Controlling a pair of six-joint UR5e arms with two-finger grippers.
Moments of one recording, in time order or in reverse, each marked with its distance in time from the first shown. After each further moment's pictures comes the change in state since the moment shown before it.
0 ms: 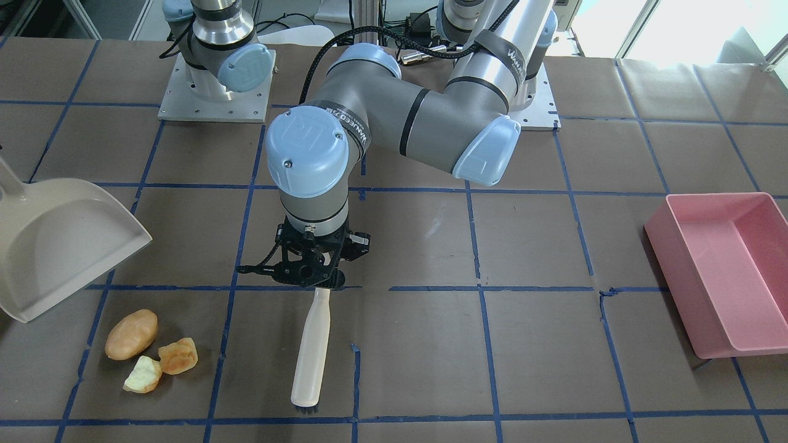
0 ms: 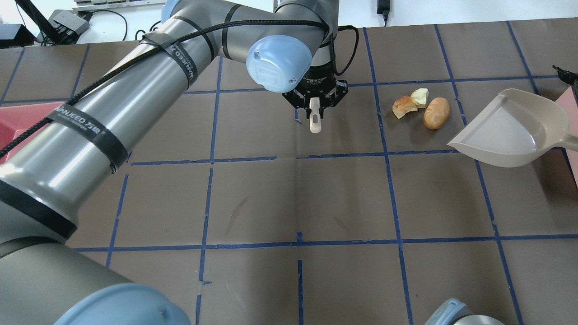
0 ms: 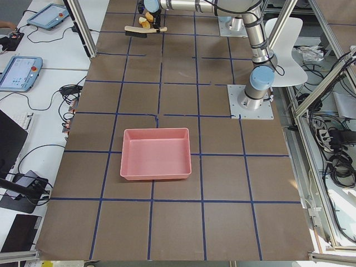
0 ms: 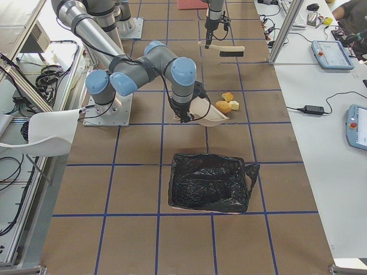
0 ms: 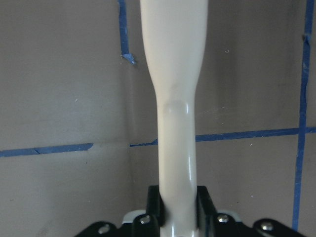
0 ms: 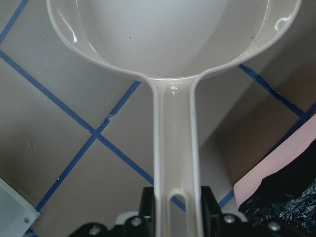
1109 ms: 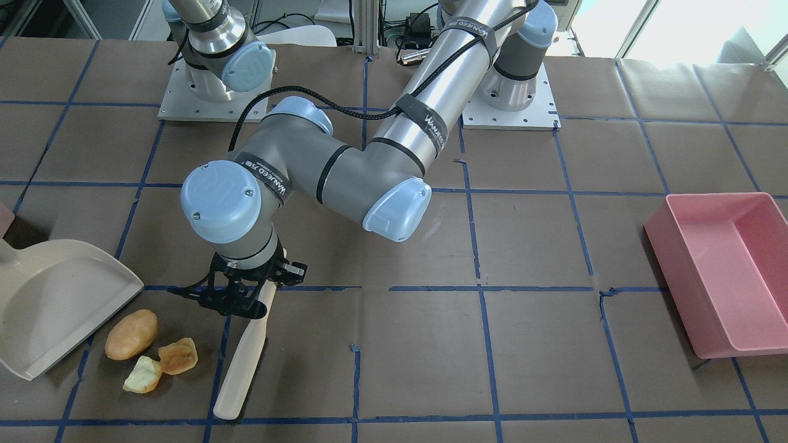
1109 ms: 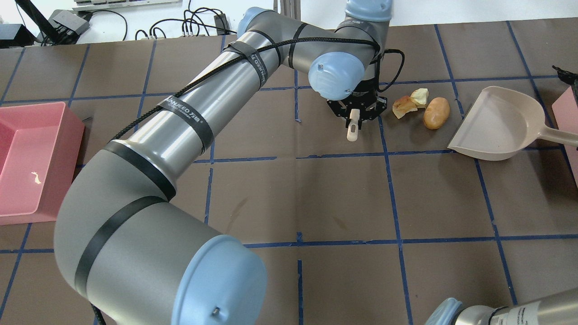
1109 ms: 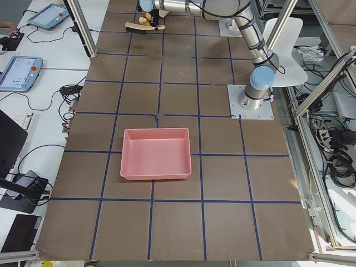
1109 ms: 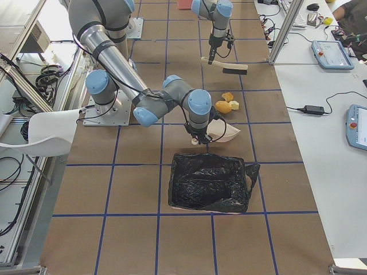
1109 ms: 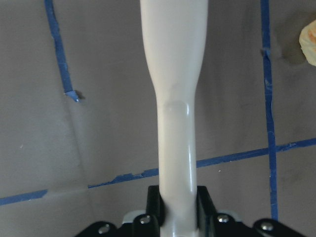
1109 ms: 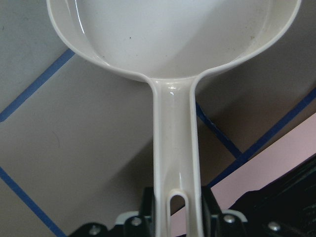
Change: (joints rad) left arm -0.108 -0.225 0.243 -0.024 -0.023 0.002; right arm 0.031 0.177 -0.006 -0.248 0.014 -0.150
